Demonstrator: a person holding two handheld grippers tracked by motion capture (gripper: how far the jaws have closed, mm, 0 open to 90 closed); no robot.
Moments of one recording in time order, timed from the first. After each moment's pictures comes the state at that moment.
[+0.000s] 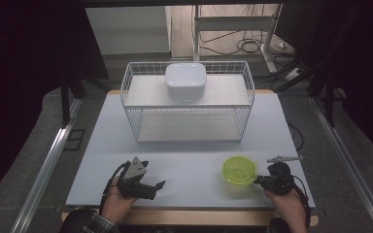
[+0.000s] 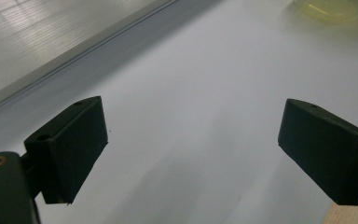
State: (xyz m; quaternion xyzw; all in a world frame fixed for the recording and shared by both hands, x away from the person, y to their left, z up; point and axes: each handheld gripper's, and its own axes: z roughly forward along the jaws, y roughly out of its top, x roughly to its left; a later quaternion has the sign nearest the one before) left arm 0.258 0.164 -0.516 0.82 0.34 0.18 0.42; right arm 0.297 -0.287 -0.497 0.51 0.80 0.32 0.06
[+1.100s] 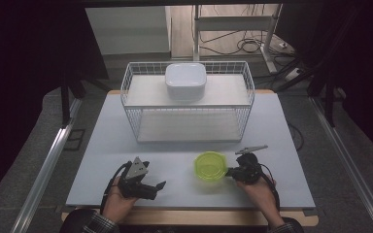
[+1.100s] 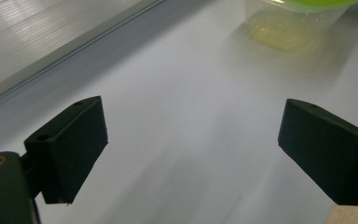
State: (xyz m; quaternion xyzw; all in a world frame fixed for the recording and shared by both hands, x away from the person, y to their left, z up) left arm 0.260 0.162 -0.519 0.83 0.34 0.17 0.41; right arm 0.331 -0.209 -0.508 0.44 0.83 0.34 0.02
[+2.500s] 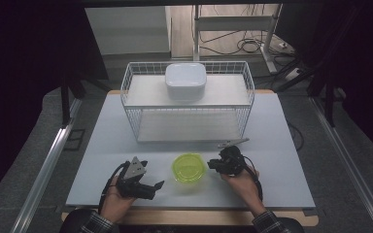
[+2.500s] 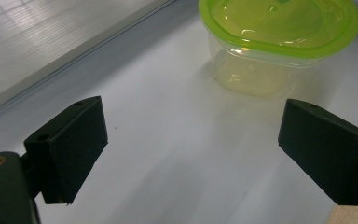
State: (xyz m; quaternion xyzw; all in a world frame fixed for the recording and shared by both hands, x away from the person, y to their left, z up) left arm 0.258 0.167 -0.515 0.82 0.34 0.18 0.41; right arm 0.347 -0.164 -0.501 0.39 0.85 0.36 0.05
